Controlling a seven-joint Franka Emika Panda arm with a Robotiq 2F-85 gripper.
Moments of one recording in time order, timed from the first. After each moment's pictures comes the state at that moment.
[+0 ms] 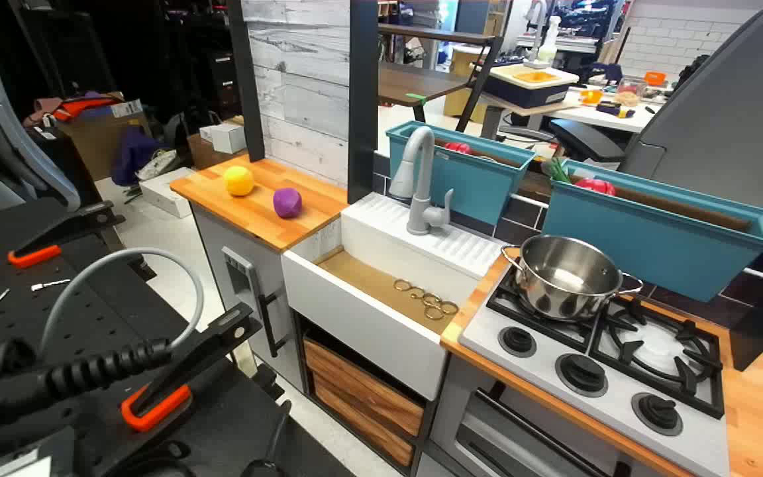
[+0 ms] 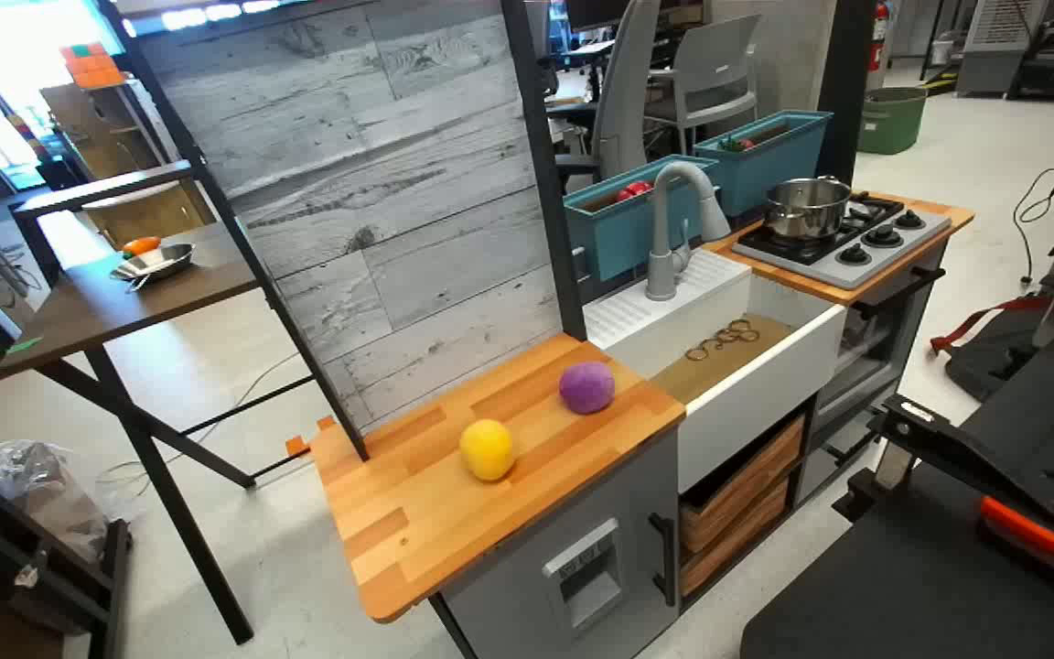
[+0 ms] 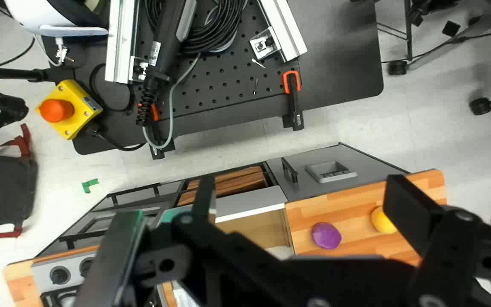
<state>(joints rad) 0.02 -0.60 0.06 -2.30 0.09 1.57 0.21</state>
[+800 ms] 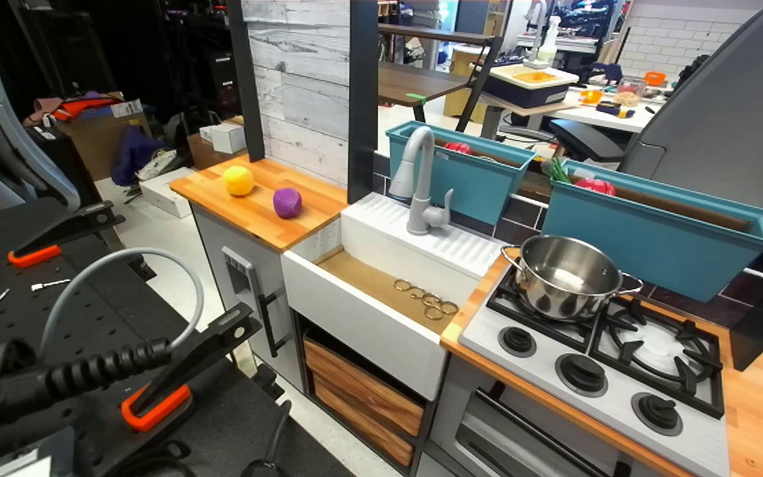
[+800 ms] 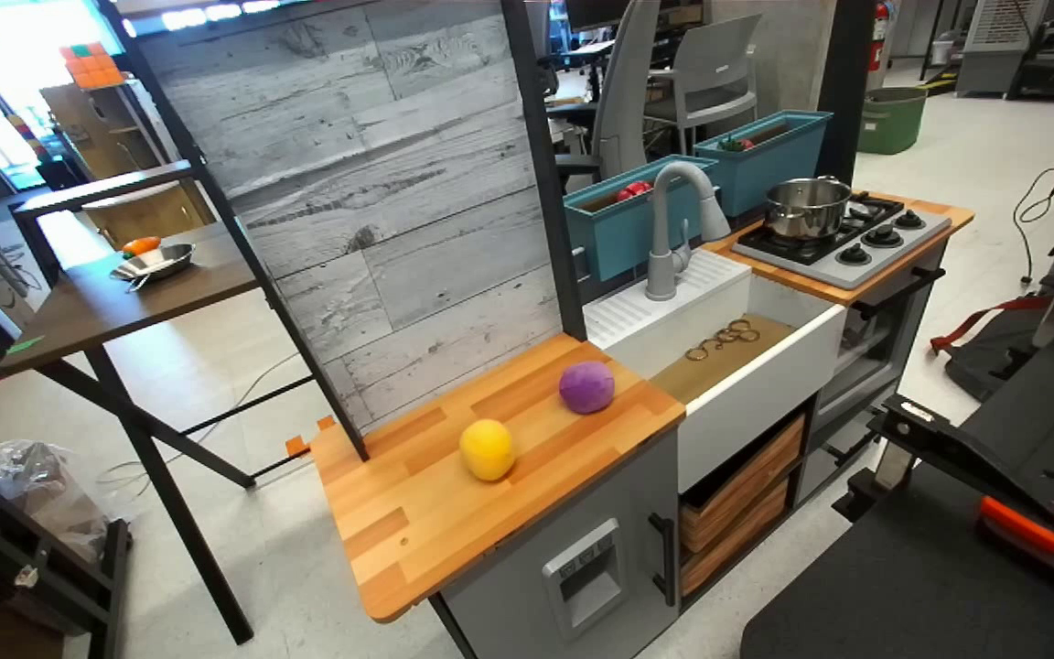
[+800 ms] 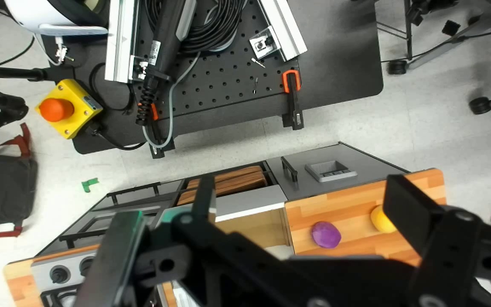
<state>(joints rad) 0.02 -0.60 0.06 -2.30 0.09 1.57 0.21</state>
